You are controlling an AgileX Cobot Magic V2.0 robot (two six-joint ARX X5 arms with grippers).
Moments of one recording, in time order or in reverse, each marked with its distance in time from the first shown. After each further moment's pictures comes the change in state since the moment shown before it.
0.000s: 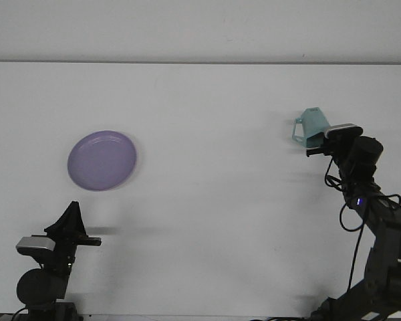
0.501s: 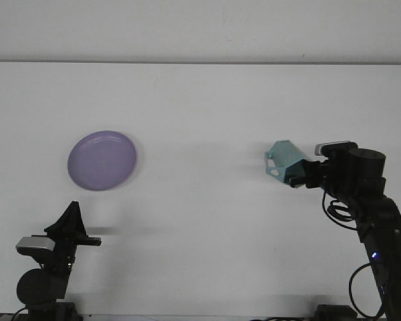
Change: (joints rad) left arm 0.000 0.000 0.000 0.000 0.000 -0.007; right arm 0.223 -0.501 0.119 -1.025 -0.077 0.196
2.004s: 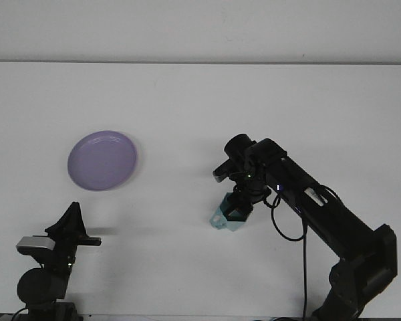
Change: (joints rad) left arm 0.000 0.000 0.000 -0.019 0.000 -0.016; right arm 0.553 0.627 0.509 -0.705 0.235 -0.144
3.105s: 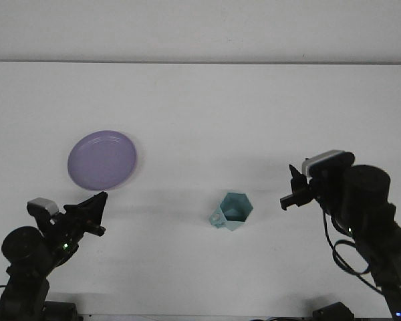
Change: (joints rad) left arm -0.049 0.508 0.500 -0.283 0.410 -0.197; right arm -0.257 -0.887 -0.415 0.619 0.051 0.092
